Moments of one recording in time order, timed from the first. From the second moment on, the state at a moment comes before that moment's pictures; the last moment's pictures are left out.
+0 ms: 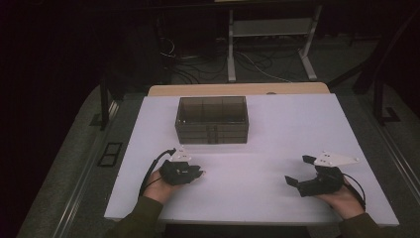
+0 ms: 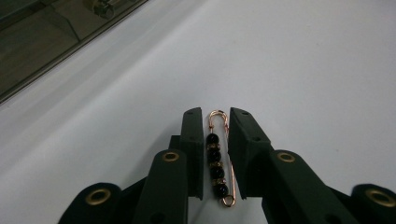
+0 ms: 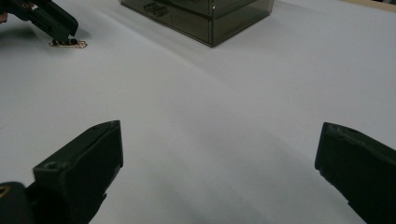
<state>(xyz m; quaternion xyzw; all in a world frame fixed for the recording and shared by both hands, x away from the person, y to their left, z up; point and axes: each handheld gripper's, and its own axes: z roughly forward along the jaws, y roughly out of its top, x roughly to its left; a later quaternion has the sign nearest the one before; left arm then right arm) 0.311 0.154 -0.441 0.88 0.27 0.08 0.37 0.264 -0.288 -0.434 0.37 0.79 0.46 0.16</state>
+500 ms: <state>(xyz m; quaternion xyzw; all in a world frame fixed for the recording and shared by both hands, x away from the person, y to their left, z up) 0.312 0.155 -0.446 0.89 0.27 0.08 0.36 0.263 -0.288 -0.434 0.37 0.79 0.46 0.16</state>
